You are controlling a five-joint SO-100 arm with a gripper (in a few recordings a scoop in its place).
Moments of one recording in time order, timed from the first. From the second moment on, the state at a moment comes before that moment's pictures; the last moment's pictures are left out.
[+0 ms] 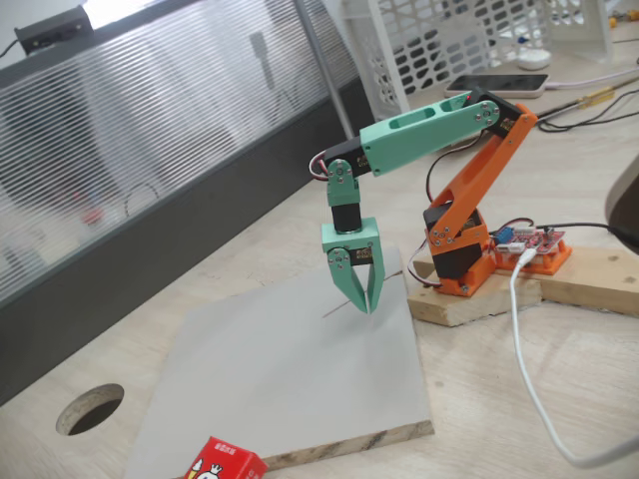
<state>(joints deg) -4.0 134.7 140.7 73.8 95.6</state>
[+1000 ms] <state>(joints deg) -4.0 134.7 147.0 73.8 95.6</state>
